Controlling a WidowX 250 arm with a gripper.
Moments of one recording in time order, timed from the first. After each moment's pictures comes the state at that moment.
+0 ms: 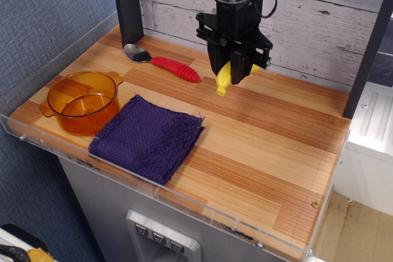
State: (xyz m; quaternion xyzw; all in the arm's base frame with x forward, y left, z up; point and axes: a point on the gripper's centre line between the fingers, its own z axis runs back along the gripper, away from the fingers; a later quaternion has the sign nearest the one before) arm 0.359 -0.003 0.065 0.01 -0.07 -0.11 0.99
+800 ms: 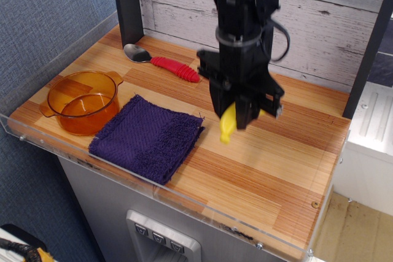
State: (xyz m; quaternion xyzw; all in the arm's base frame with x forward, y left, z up) arm 0.292 -0.048 0.058 -0.01 -0.07 -0.13 0.99
